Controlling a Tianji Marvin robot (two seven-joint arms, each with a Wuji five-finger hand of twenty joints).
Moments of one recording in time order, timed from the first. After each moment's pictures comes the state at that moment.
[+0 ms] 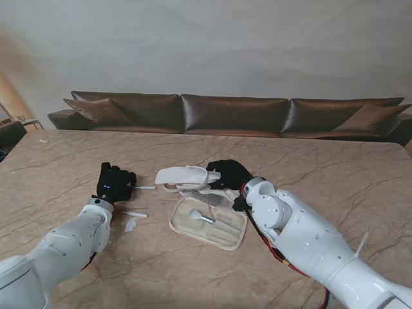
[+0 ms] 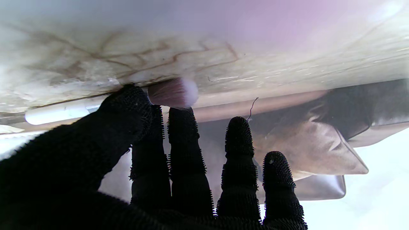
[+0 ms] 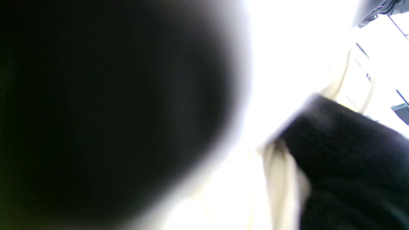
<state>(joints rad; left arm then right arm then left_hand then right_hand) 0.86 -1.26 -0.41 -0.30 0.60 -0.05 0.85 -1.07 -1.21 0.79 -1.11 -0.36 -0.10 -0.10 0.64 -0.67 1.03 -0.27 0.78 -0.22 0.95 0.40 0.91 -0.13 0.52 1.09 0.54 0.17 0.59 0.85 -0.06 0.20 0.95 0.63 0.54 -0.77 1.18 -0.32 0.76 -0.18 0.95 0.30 1.11 -0.06 0.78 0.46 1.15 0.09 0.80 0.70 0.85 0.15 1.49 0.63</state>
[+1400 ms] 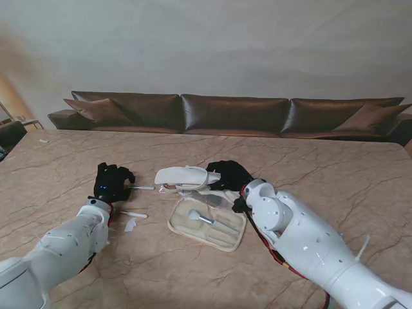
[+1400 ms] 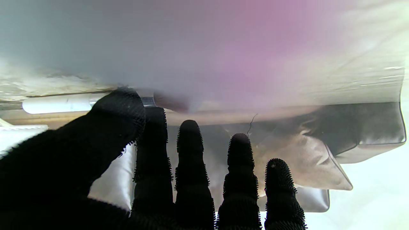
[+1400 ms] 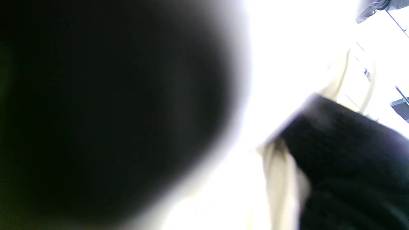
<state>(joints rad) 0.87 -1.25 -0.46 -0.30 0.56 -0.10 0.83 -1.09 -1.21 0.81 -1.13 -0.36 -0.10 -0.10 0.53 -0.72 1.11 -0.25 0.73 -0.17 0.79 0.37 0.63 -0.08 0.51 0.55 0.39 0.17 0.46 0.73 -0.06 0.20 0.71 0.66 0.54 -0.77 1.18 -0.32 0.76 -0.18 0.95 0.30 1.11 -0.06 0.78 0.46 1.15 0.09 0.80 0.70 0.86 0.15 1.49 0.62</state>
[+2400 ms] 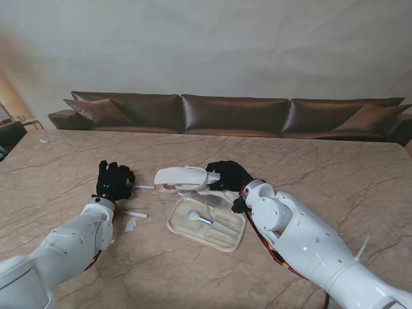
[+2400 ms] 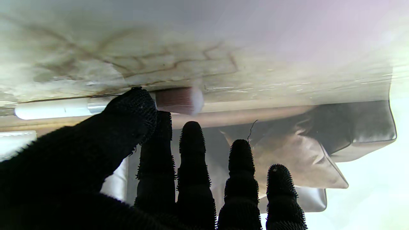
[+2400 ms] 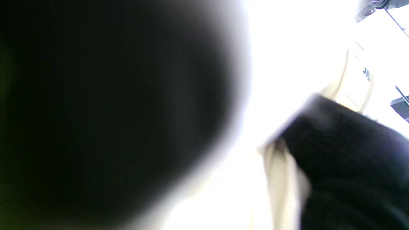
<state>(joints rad) 0.86 -1.28 -0.45 -0.30 0.54 -0.03 0.81 -1.09 -1.21 0.81 -1.13 -0.35 -0.10 -0.11 0.62 -0.71 1.08 -0.25 0.78 -0.12 0.78 0.28 0.61 -0.05 0.51 0.56 0.31 0.17 0.46 0.73 -0.08 0.20 0.53 0.71 0.54 -0.77 1.18 -0.32 0.76 -0.18 0.95 0.30 1.11 -0.05 0.78 0.46 1.15 0.09 0.80 0.70 0.86 0.15 1.49 0.62</state>
